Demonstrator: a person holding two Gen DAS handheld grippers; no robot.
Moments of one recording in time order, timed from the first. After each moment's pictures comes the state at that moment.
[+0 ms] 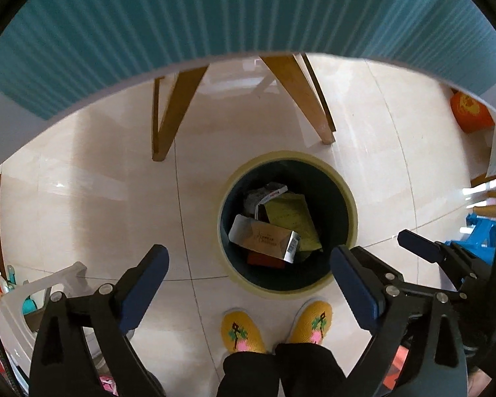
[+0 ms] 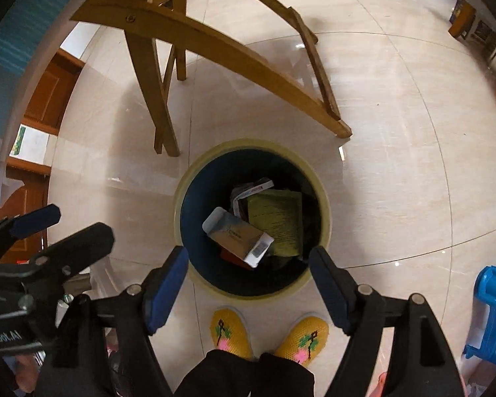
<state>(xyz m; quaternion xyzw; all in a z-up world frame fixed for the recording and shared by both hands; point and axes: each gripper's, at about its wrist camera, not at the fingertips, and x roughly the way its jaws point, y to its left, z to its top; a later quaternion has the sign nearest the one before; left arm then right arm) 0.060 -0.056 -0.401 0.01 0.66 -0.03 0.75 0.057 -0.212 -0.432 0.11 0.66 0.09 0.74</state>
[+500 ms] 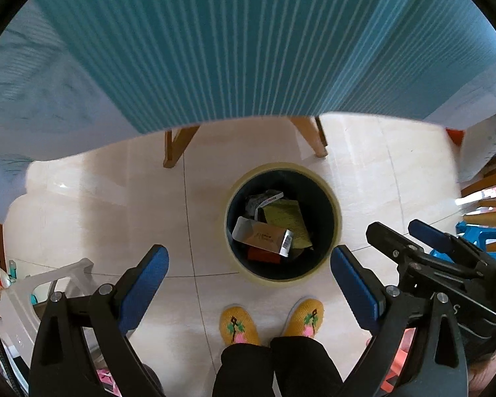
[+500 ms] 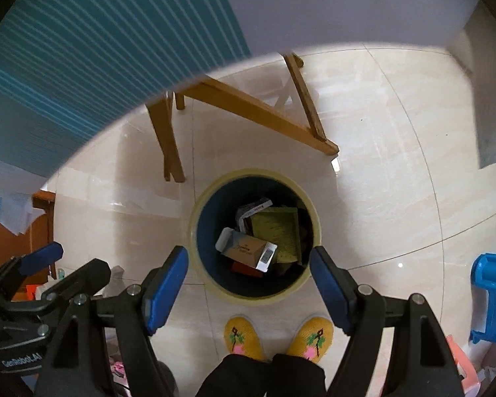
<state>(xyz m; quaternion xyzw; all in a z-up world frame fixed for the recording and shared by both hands) 0.042 -0.042 -0.329 0.00 0.64 -0.03 0.77 0.051 -0.223 -0.366 0.14 0.63 0.06 0.76</state>
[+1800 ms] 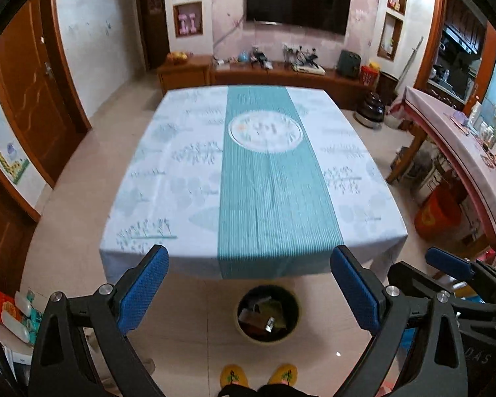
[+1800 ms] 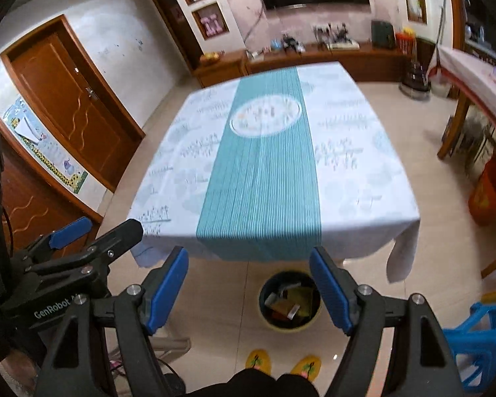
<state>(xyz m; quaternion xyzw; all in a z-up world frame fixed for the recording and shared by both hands) 0.000 -0.024 0.046 -0.02 0.44 0.01 0.90 0.011 -0.206 0.017 0.08 0.47 0.14 0.87</state>
